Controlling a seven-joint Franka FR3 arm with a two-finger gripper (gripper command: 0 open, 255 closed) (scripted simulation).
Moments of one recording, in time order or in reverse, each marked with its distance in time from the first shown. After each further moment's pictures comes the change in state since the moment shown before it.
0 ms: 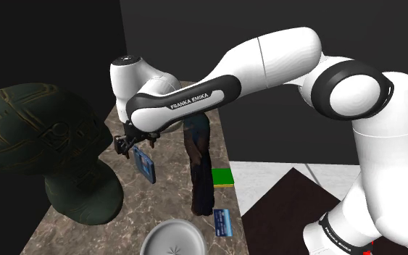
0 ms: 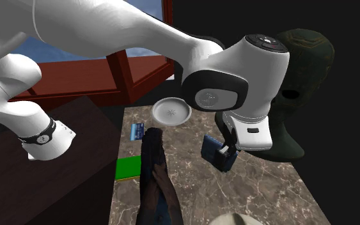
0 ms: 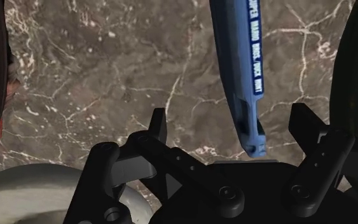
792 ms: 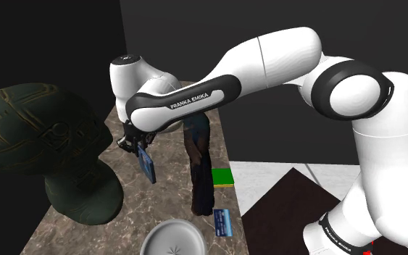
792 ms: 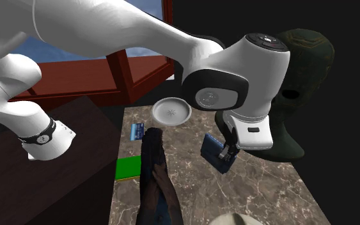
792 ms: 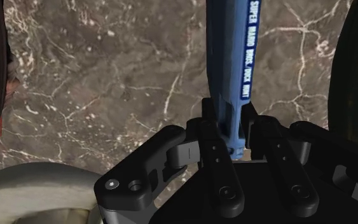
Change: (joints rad) arm 0.001 0.000 0.000 0.003 -0.001 0.000 0.001
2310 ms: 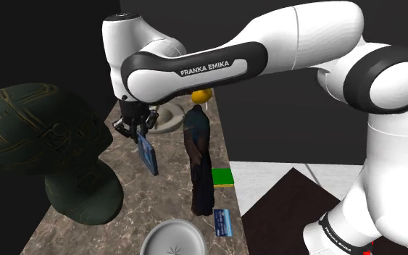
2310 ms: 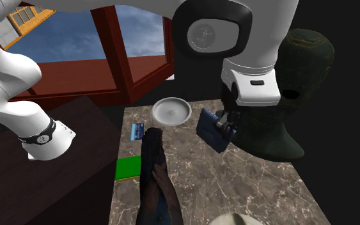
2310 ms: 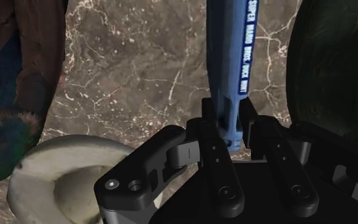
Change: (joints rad) arm 0.000 -0.142 0.034 0.014 0.046 -0.155 0.000
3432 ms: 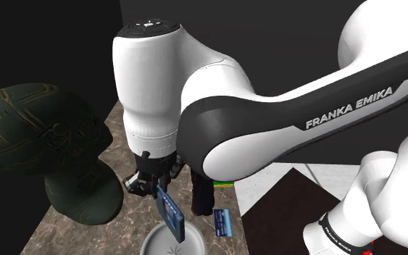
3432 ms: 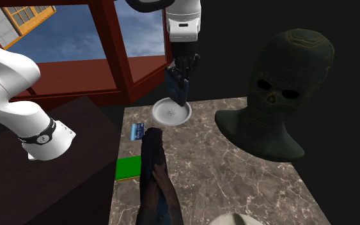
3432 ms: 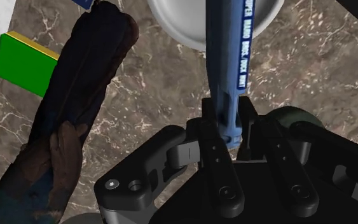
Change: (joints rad) arm 0.082 -0.430 0.137 -0.516 0.144 0.101 0.221
